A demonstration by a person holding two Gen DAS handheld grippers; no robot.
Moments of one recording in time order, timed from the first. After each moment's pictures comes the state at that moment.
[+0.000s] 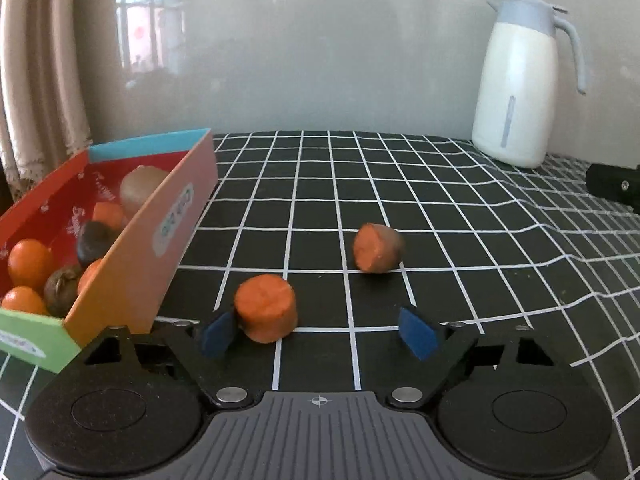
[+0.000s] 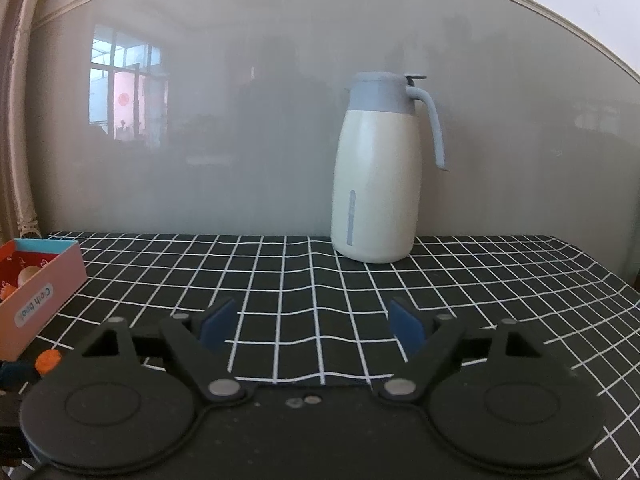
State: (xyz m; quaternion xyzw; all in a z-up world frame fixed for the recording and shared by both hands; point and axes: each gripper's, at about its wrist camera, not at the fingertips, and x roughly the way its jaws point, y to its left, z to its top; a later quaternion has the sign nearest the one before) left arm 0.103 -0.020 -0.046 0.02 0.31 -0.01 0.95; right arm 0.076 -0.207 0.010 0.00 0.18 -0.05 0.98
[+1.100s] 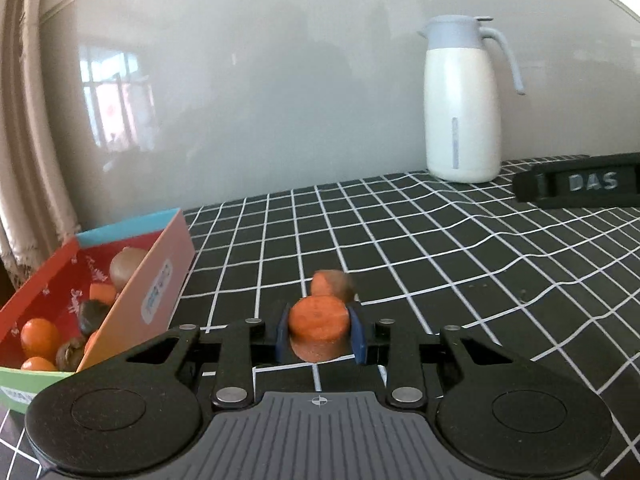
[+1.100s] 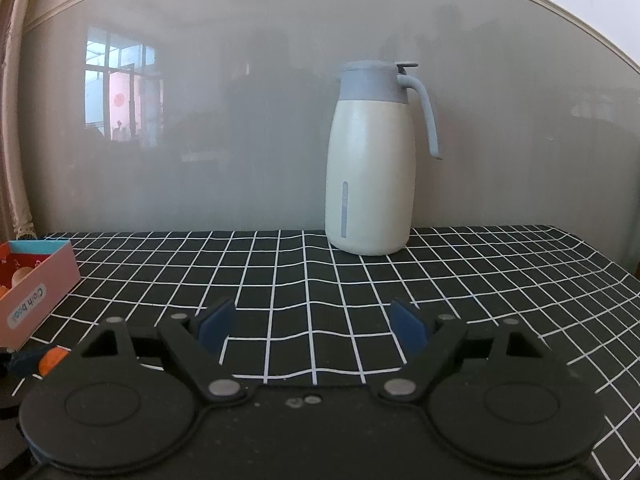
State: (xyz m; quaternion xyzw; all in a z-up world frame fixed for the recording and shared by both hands) left arm 0.072 -0.046 -0.029 0.10 0.22 -0.05 0.97; right arm 0.083 -0.216 0.005 0.01 0.19 -0.05 0.98
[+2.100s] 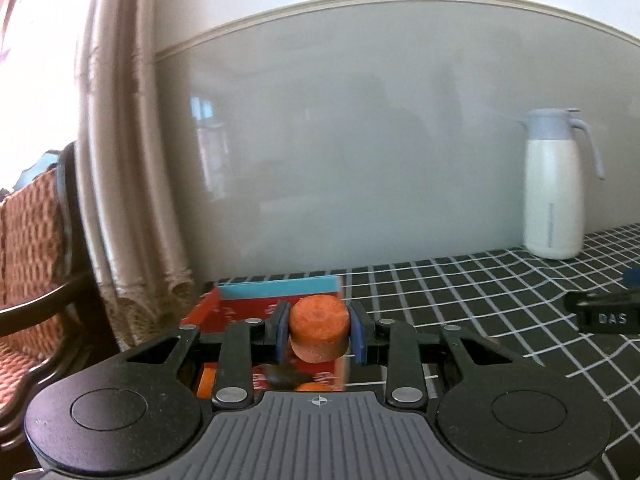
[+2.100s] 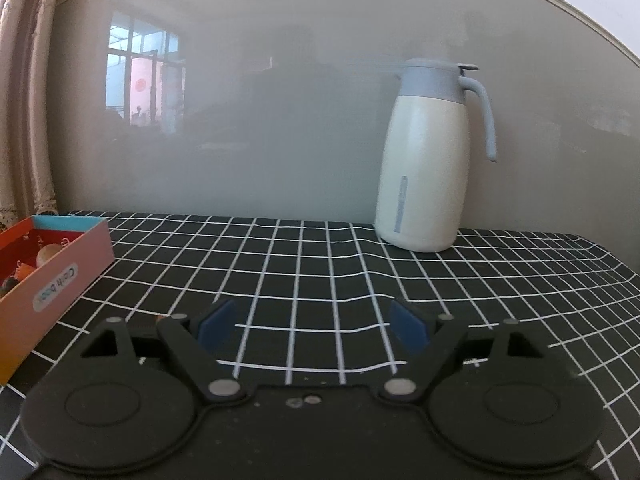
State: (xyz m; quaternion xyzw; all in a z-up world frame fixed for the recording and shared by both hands) left arm 0.042 0.060 0.023 0.08 0.12 0.07 0.99; right arm 0.091 -0.158 -0.004 -0.02 0.20 -0.02 0.98
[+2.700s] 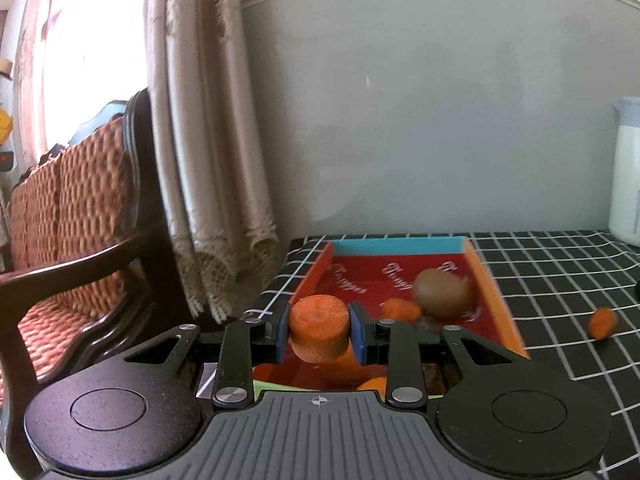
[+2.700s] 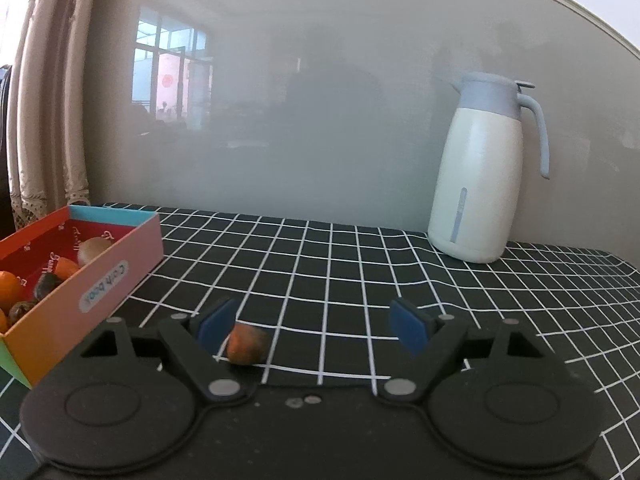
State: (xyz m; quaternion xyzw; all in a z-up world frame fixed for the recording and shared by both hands) left arm 0.057 0.155 0.008 0.05 0.17 0.15 0.97; right arm 0.096 -0.109 -0.006 -0.04 0.19 0.01 0.98
